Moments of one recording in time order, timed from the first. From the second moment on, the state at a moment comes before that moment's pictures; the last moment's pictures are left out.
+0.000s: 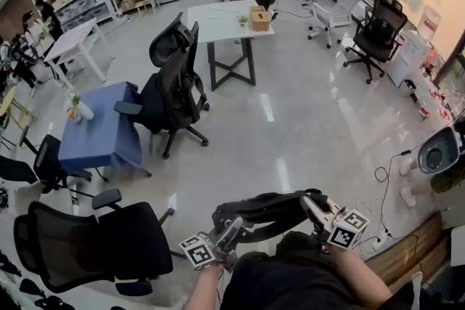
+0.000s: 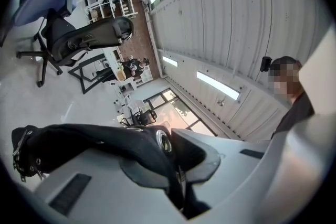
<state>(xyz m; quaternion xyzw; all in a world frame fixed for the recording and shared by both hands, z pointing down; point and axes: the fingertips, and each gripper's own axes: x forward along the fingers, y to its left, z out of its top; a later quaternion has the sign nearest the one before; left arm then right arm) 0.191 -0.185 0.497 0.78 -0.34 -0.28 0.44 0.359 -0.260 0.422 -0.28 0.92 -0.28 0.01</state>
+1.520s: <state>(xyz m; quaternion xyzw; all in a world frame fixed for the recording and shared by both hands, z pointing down) -0.047 -0.299 0.483 0.48 -0.70 -0.46 0.26 -0.036 -0.474 0.432 0.28 0.92 -0.23 -0.12</state>
